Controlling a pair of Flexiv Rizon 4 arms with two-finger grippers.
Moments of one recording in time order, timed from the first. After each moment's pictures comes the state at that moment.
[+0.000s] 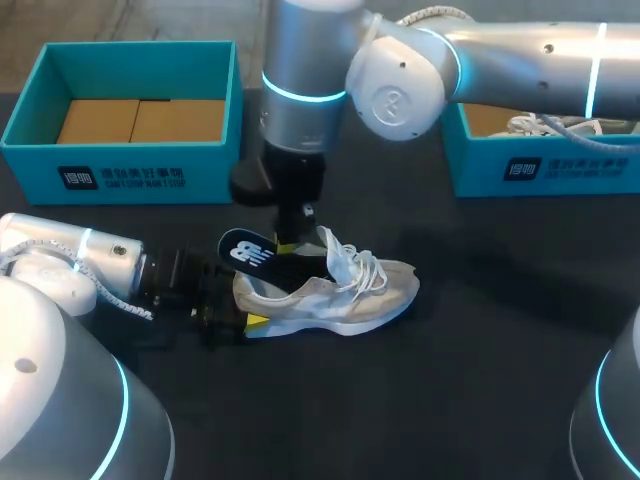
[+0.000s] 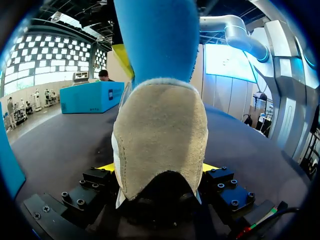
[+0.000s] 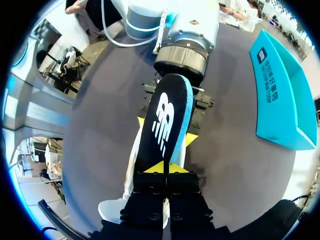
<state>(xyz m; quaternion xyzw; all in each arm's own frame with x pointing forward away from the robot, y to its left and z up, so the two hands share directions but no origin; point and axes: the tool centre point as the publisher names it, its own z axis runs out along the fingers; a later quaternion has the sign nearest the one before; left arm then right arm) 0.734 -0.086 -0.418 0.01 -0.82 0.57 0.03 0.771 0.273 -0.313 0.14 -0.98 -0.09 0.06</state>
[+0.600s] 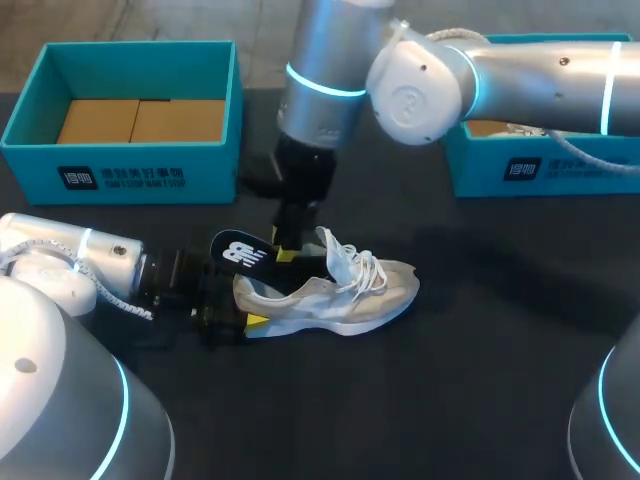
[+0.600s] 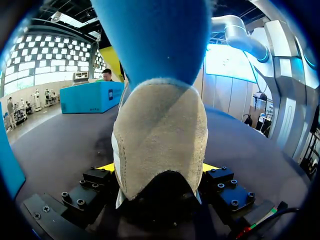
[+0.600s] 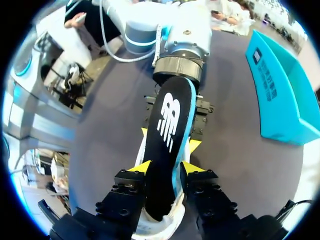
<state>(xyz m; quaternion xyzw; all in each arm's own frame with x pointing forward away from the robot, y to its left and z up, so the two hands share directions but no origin) 0.734 -0.086 -0.418 0.01 -0.82 0.57 0.03 0.766 0.273 -0.312 0.09 -0.98 -0.16 0.11</state>
